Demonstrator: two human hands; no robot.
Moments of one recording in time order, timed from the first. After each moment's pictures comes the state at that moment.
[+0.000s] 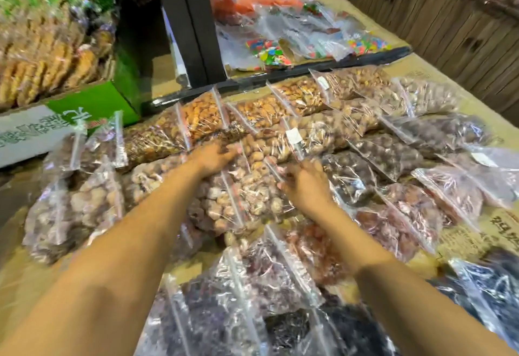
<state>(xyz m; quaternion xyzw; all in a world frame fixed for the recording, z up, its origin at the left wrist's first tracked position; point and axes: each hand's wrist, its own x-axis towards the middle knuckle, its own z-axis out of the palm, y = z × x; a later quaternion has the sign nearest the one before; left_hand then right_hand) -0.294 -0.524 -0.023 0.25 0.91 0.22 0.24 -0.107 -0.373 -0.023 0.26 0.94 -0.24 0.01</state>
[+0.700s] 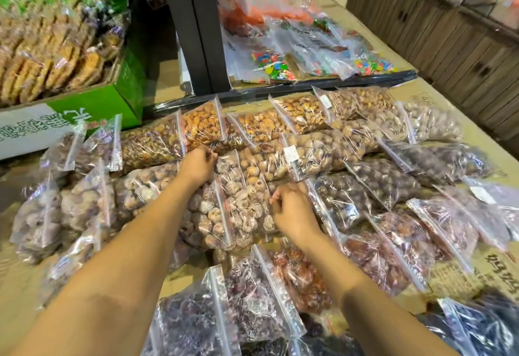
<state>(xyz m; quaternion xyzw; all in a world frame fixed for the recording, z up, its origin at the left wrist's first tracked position) -0.302 -0.525 -0.036 0.14 0.94 0.29 0.15 -0.108 -0.385 -0.017 0.21 0.92 -0.33 0.00</state>
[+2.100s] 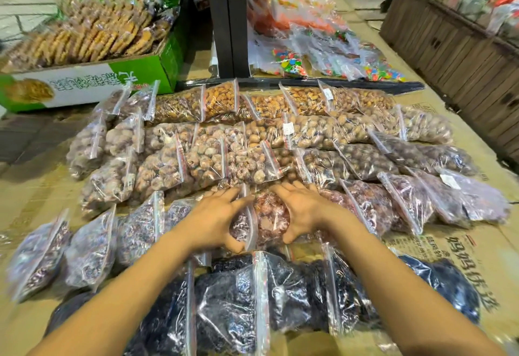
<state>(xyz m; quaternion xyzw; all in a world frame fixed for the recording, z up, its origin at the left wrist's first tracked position) -0.035 -0.566 0.016 0.37 0.91 0.07 0.19 -0.002 -0.355 0.016 -0.07 0.95 -0.13 0.26</state>
